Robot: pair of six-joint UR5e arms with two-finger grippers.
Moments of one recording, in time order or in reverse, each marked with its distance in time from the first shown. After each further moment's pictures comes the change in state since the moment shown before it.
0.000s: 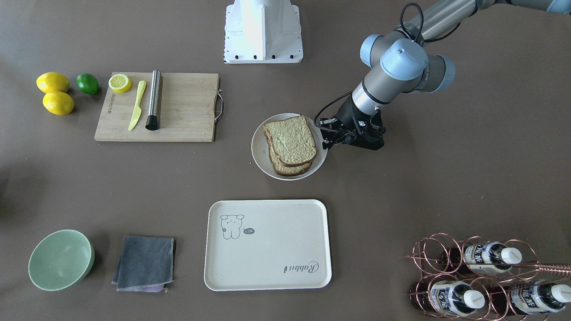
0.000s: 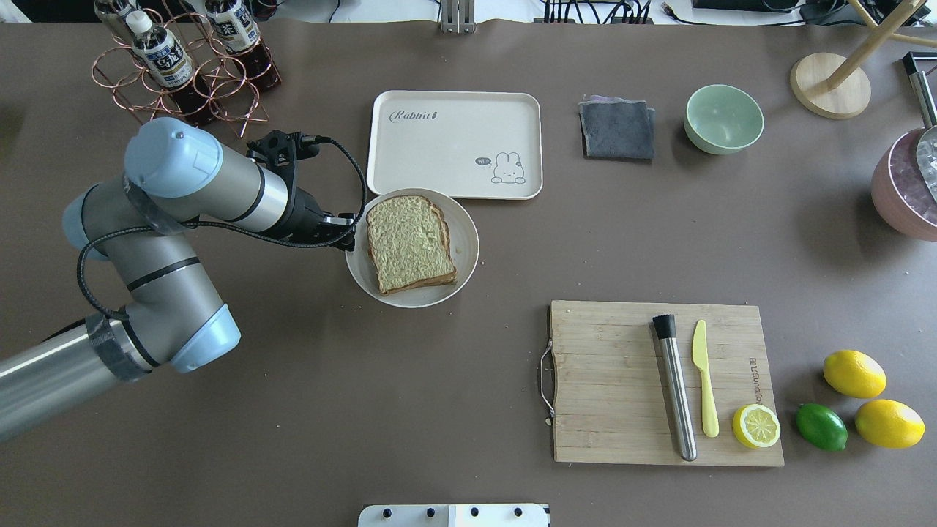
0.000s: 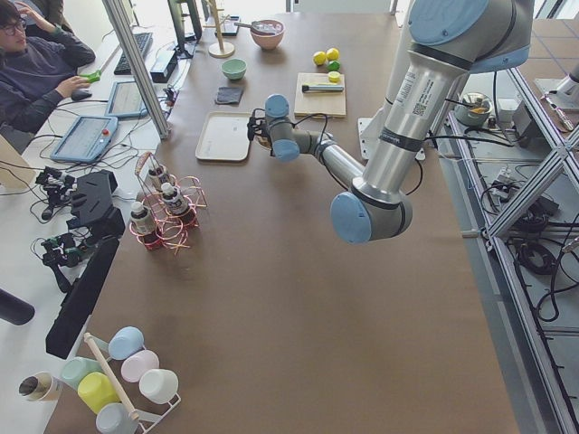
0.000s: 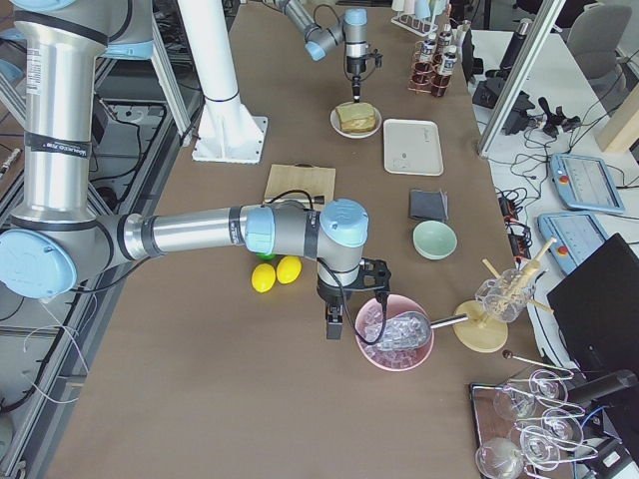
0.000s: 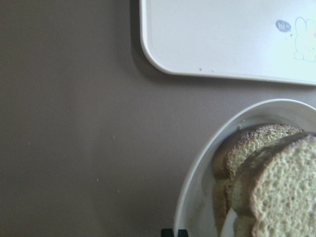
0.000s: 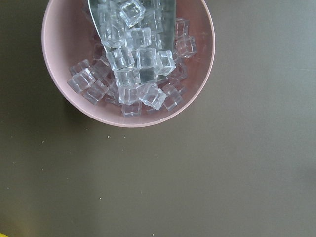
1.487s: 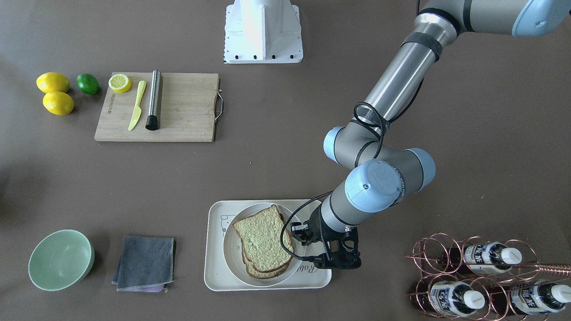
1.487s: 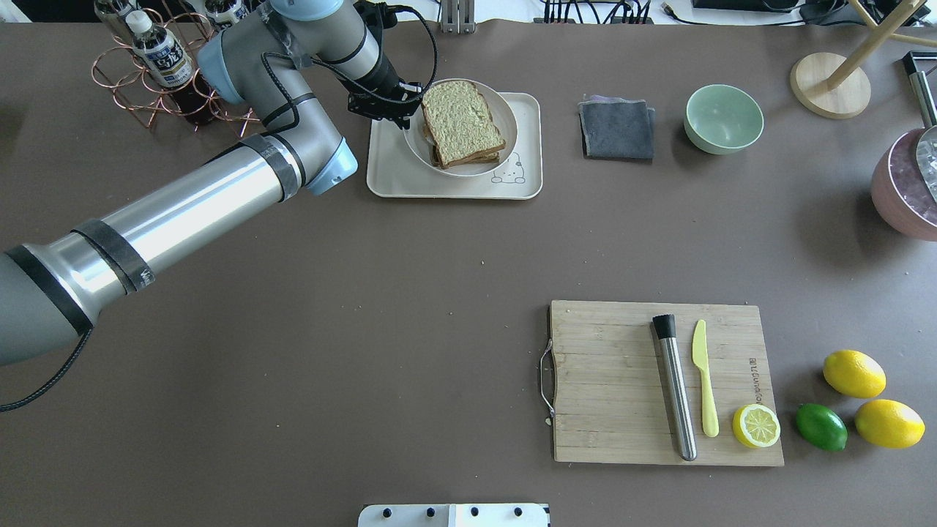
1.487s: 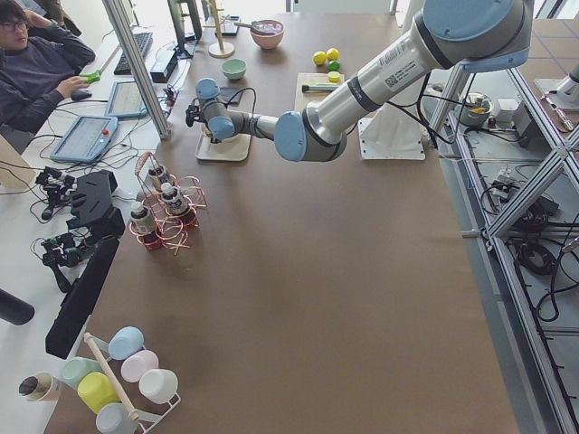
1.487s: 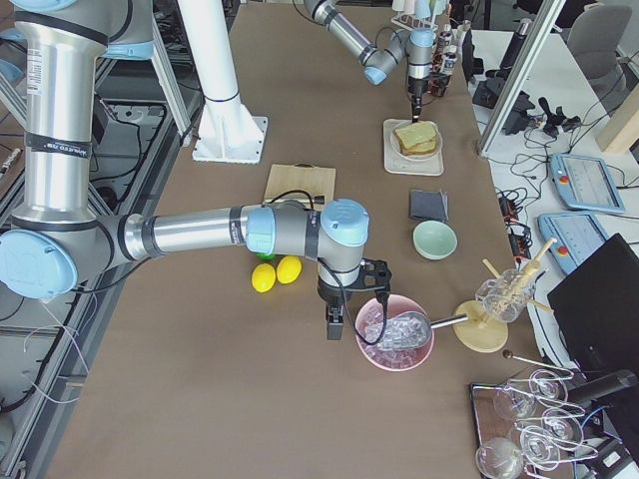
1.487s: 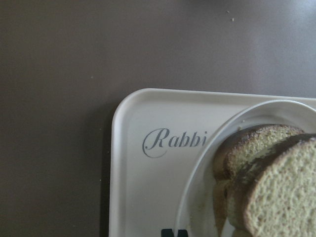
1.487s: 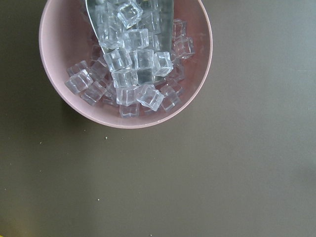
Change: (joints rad) left arm -0.112 -0.569 0.852 -0.166 -0.040 0.117; right arm 0.000 0.002 0.000 0.000 -0.004 0.003
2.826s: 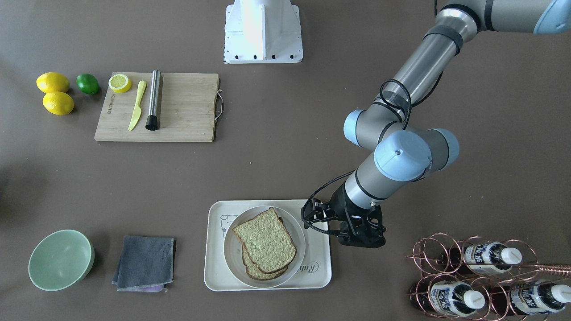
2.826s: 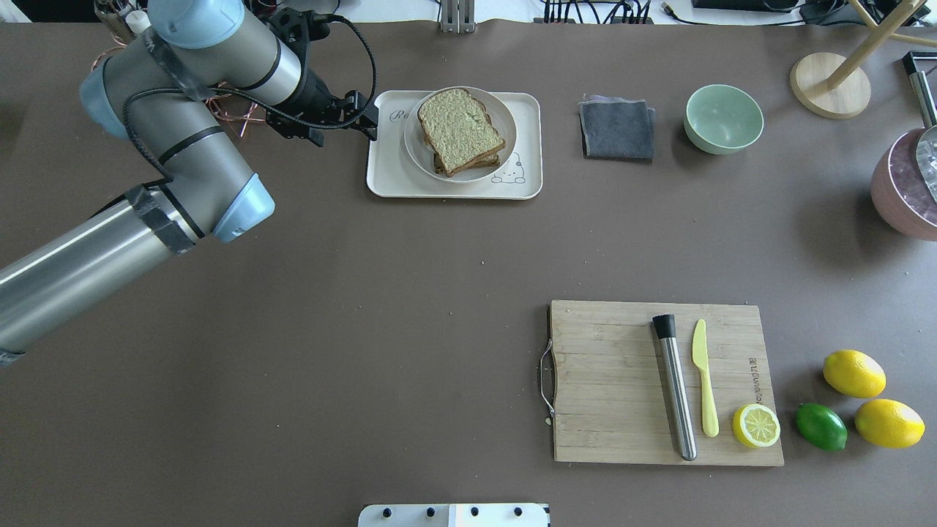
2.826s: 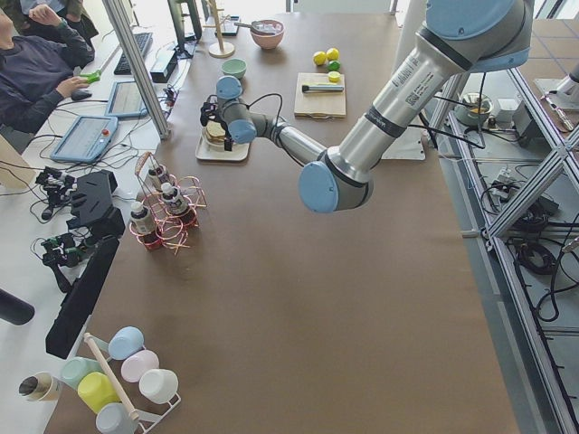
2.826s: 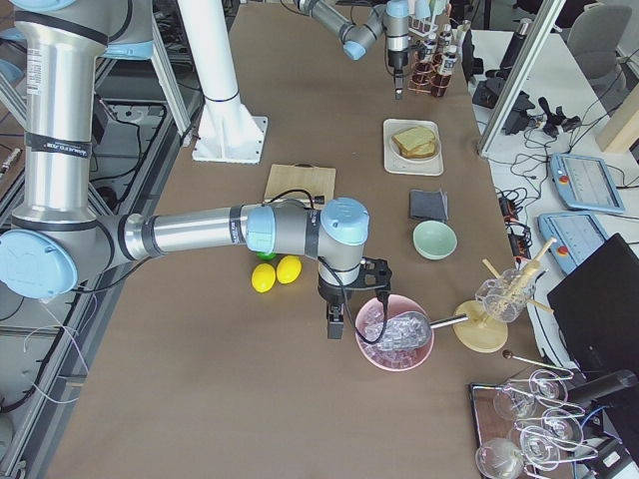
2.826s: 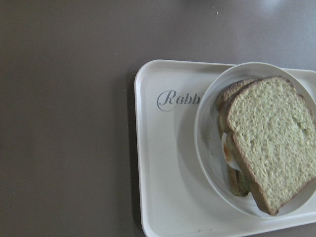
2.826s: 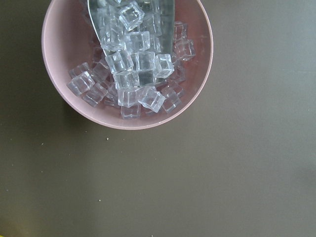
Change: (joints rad) left arm -0.025 0.429 -0.752 0.272 0.008 0.008; right arm 0.000 0.002 0.003 0.001 0.001 0.003
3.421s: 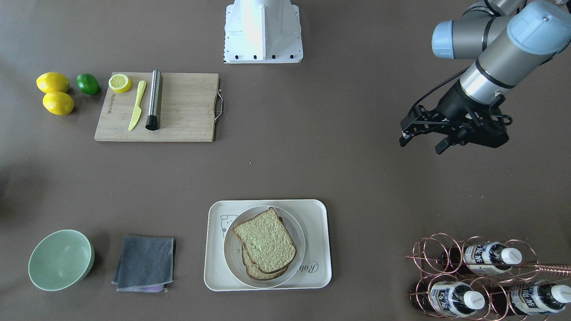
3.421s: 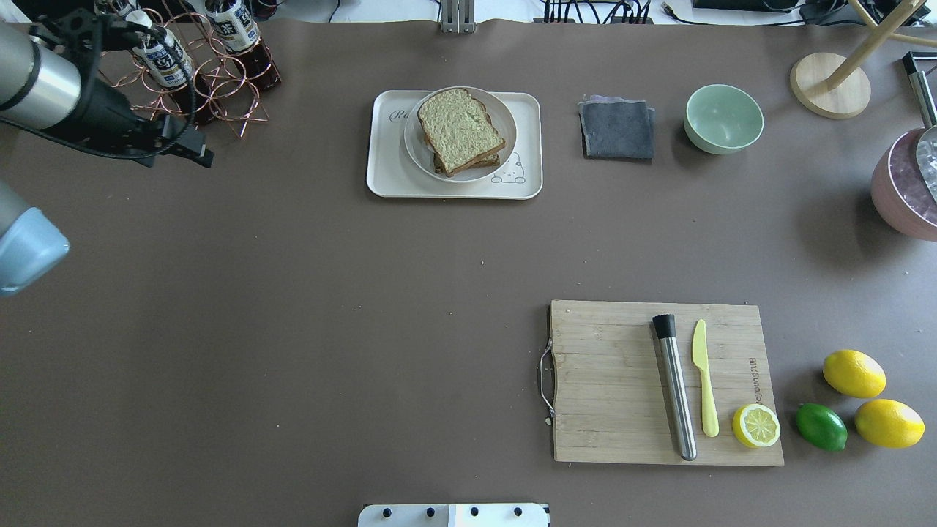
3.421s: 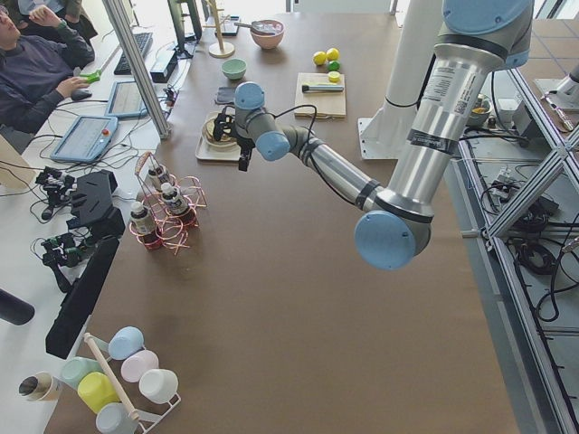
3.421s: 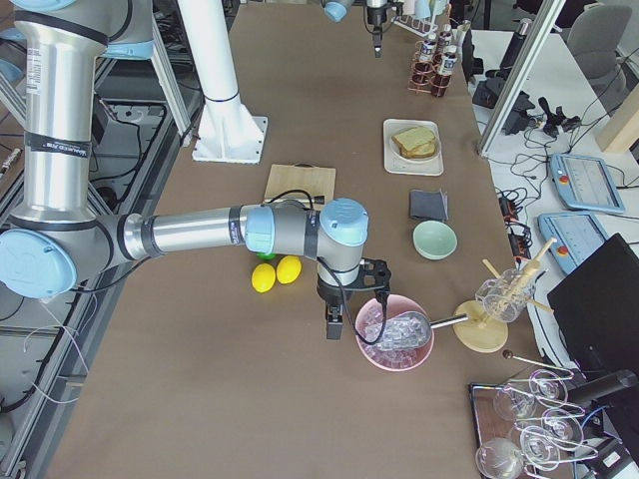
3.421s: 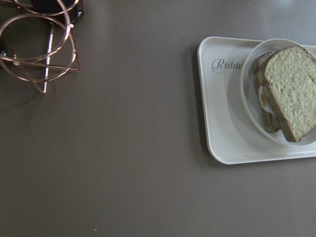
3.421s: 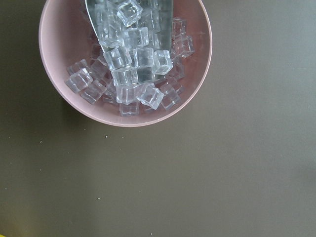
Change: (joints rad) left arm -0.188 0.437 -0.446 0.191 -0.081 0.317; right arm 0.000 -0.006 -0.002 -0.001 0.000 0.000
